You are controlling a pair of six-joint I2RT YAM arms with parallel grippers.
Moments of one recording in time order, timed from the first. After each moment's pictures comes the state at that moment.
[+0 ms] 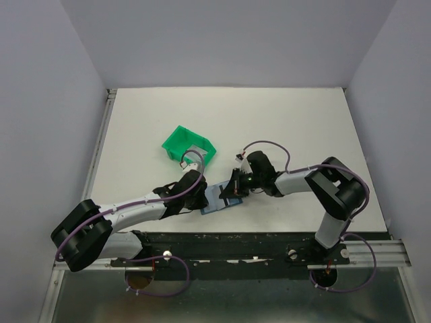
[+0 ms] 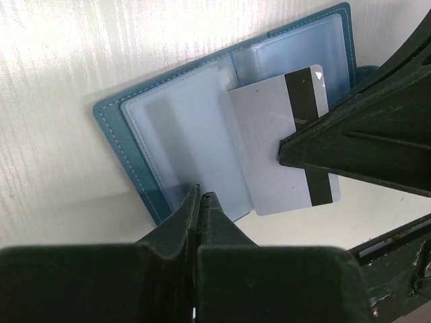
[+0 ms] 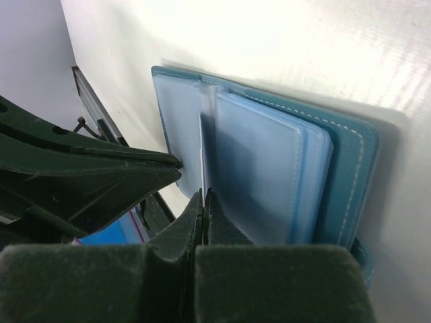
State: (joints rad) left arm -0.83 1.24 0.49 -0.13 -0.09 -0.86; right arm 0.68 1.77 0.67 0.39 -0.60 0.88
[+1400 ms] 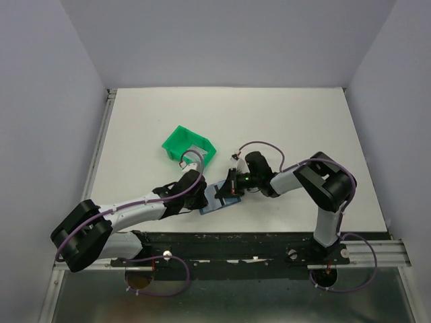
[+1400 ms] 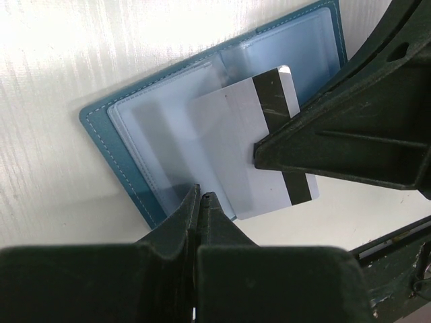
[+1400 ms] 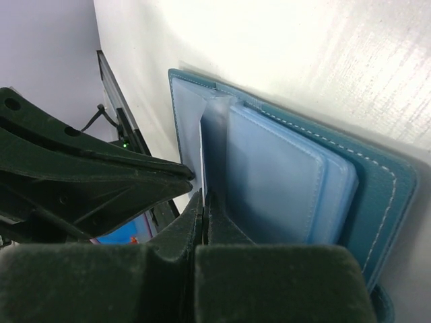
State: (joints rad) left arm -0.83 1.24 0.49 -0.13 -0.09 -0.86; right arm 0.68 1.89 0.70 0.57 -0.72 0.90
